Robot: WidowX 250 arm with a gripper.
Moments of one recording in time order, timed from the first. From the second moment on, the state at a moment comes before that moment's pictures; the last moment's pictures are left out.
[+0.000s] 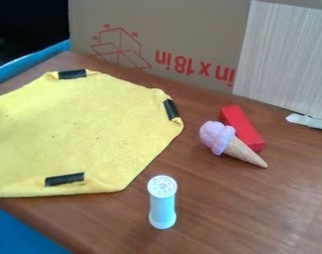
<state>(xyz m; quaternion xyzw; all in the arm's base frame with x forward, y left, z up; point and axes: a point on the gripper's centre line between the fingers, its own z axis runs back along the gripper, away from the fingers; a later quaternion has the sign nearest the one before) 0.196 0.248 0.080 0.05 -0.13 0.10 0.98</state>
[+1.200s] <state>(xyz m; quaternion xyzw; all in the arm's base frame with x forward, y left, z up) 0.325 0.104 0.115 -0.09 -0.13 0.21 0.97</state>
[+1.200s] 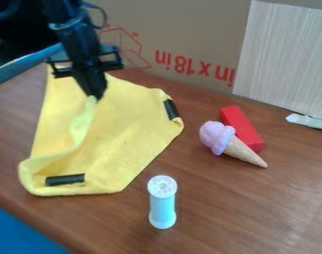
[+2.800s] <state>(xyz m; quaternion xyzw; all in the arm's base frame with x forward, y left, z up) 0.382 0.032 0.128 -0.12 -0.14 0.20 0.96</state>
